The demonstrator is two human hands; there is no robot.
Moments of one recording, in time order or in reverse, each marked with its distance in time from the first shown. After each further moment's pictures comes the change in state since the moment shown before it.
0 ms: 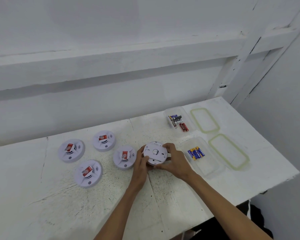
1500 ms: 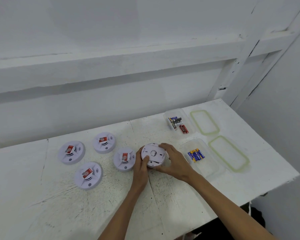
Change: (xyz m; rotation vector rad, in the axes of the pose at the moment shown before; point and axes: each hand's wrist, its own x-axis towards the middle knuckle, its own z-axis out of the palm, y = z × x) left_hand 0.001 -0.004 0.004 0.049 0.111 0.081; right_hand 0.004 -0.001 -0.002 -0.226 -0.058 -0.159
